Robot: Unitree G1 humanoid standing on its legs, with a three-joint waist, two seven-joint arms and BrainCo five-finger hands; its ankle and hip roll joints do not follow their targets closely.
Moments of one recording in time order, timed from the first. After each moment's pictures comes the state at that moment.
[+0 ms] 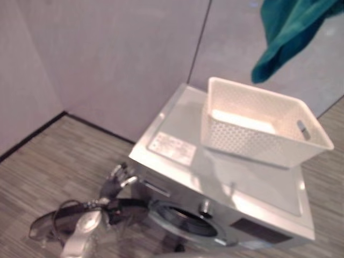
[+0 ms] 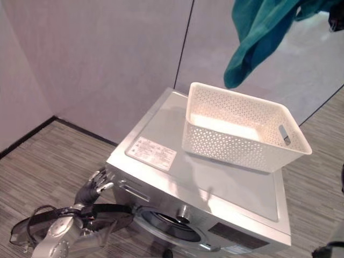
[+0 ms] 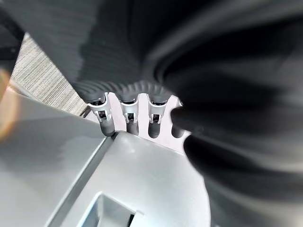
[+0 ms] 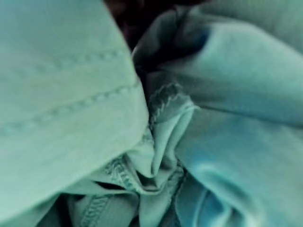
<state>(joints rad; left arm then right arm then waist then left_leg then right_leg) 0.21 0.46 -0.19 0.08 -0.63 -0.06 -0.02 -1.30 -1.21 0.43 0.46 0.14 0.00 -0.38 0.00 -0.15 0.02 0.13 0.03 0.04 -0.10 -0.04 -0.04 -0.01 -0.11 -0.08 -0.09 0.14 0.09</state>
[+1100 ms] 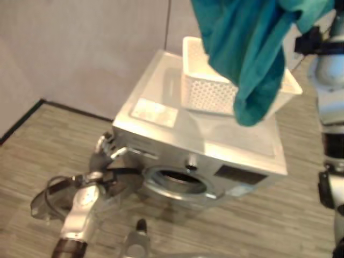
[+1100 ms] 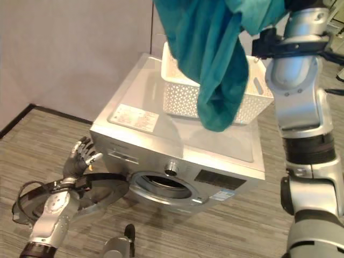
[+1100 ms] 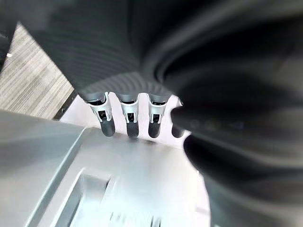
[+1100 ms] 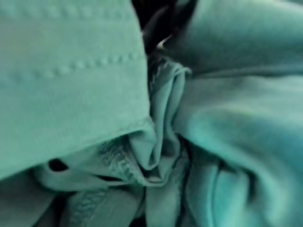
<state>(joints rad) 0.05 0.43 -0.12 0.03 -0.55 -0.11 0.12 -0.98 -0.82 0.10 -0.08 -0.20 -0.04 -0.44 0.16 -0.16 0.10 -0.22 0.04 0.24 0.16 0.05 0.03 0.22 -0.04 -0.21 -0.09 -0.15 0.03</state>
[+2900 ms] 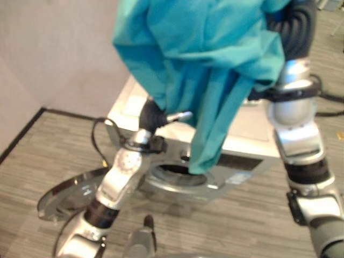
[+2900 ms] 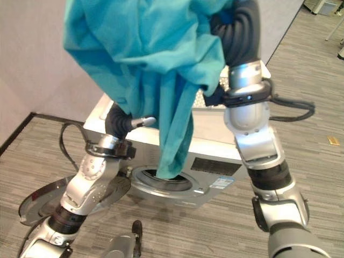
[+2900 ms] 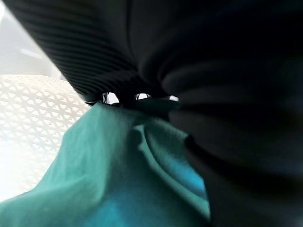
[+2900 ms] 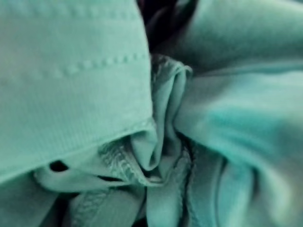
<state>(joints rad) -0.37 0.33 -0.36 -0.25 -0.50 -0.08 0.16 -0.77 -0.58 0.21 -0.30 -0.06 -0.08 -0.28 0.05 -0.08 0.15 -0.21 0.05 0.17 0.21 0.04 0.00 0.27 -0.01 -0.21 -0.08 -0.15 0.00</state>
